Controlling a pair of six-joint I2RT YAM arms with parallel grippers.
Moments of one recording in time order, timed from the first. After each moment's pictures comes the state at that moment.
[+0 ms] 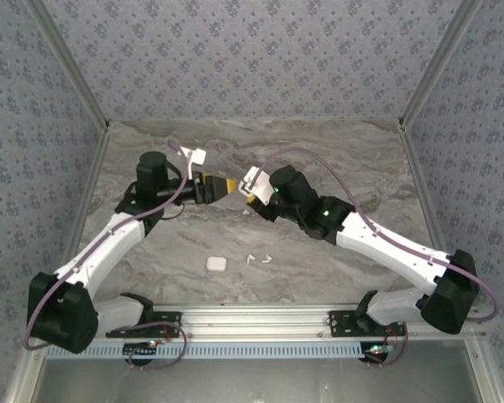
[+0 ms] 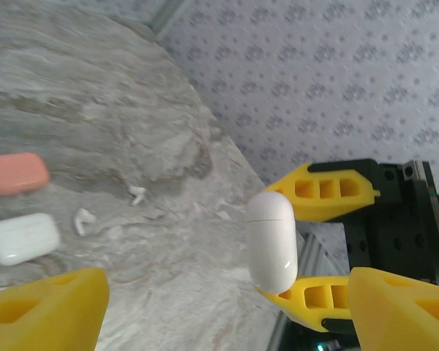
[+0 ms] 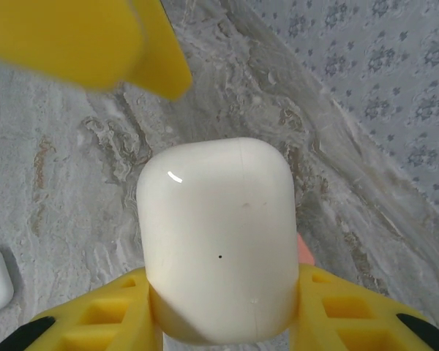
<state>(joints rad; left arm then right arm) -0.37 1.21 0.87 0.03 0.86 -0.55 0.89 1.29 1.12 -0.38 0.16 -0.30</state>
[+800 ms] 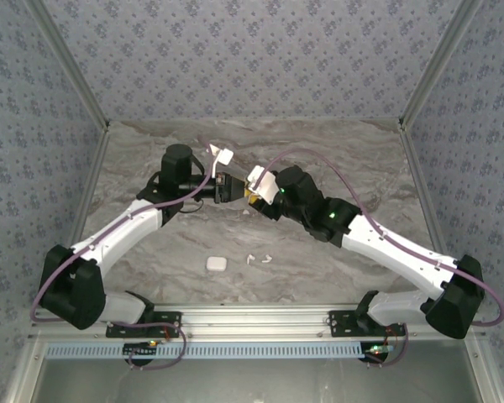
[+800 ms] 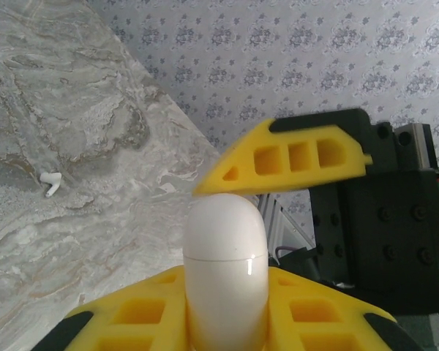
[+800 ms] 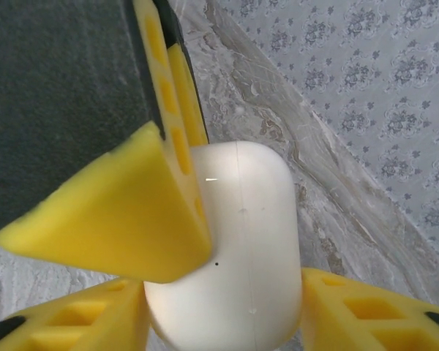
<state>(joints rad) -0.50 1.36 0.97 0.05 0.95 -0.55 0.87 1.25 1.11 -0.36 0.17 -0.34</state>
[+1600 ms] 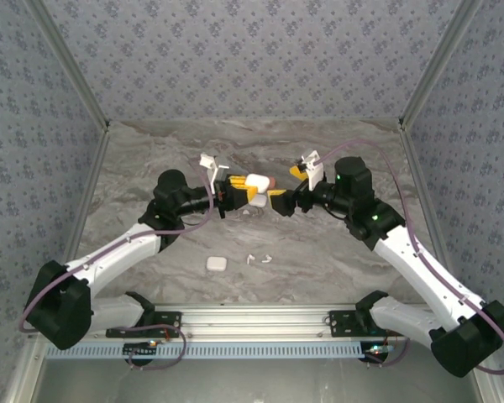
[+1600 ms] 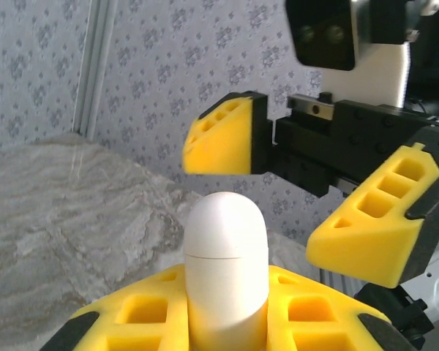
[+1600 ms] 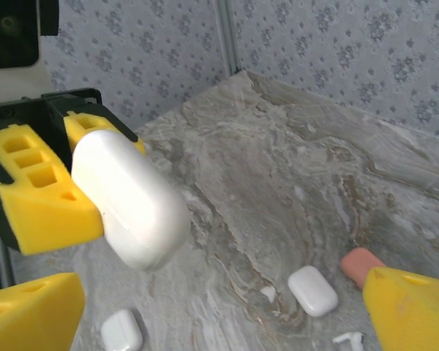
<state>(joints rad) -0.61 1.22 0.74 0.54 0.70 -0.38 0.53 1.03 0.96 -0.25 -0.42 0.04</state>
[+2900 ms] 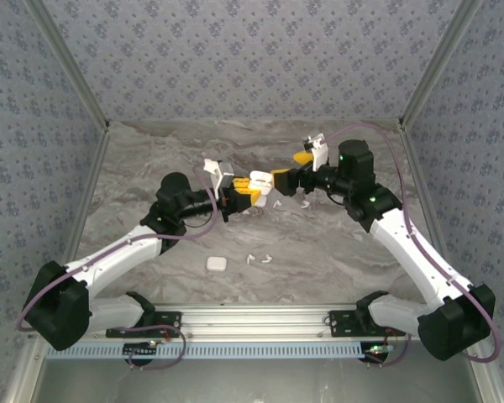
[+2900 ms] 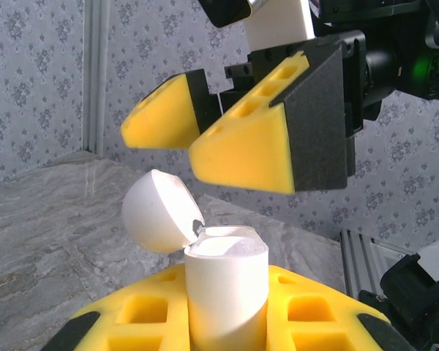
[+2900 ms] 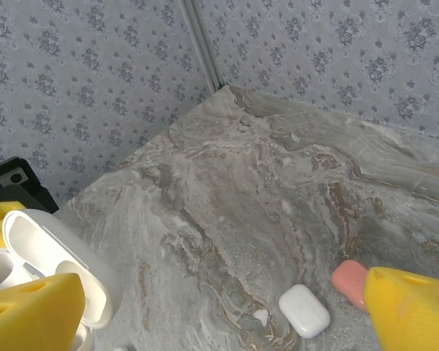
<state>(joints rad) -0.65 1.21 0.73 0.52 0.65 -0.25 0.41 1.15 1.05 -0.21 -0.49 0.12</state>
